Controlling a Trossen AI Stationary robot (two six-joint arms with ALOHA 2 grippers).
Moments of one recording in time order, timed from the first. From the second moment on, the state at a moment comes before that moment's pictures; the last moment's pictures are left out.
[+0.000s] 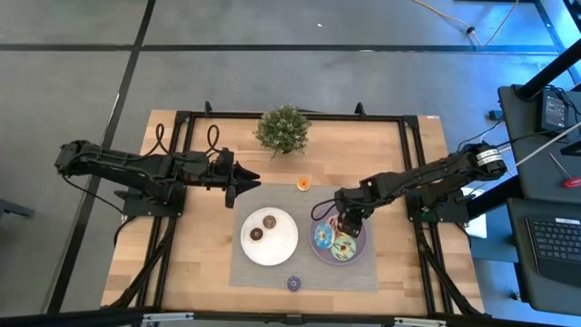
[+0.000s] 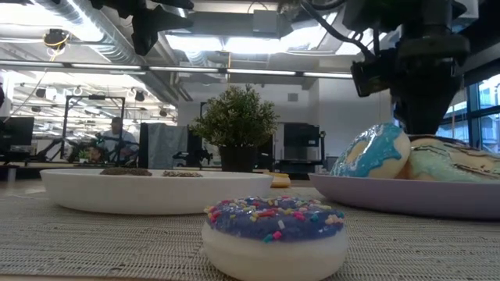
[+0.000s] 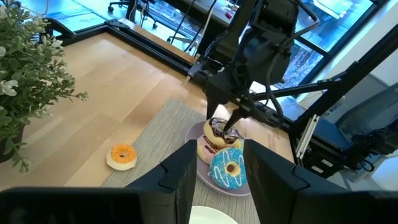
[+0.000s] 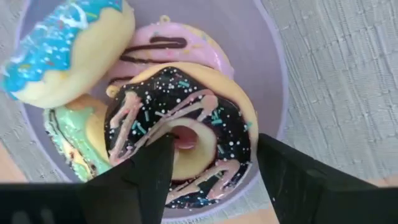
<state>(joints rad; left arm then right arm) -0.07 0.89 0.65 0.00 -0.16 -0.54 0.18 1.47 0.88 -0.75 -0.10 0.68</state>
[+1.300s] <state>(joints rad) 0.01 1.26 0.65 0.24 -0.02 -0.43 0.22 1.23 1.16 -1.04 0.27 0.66</state>
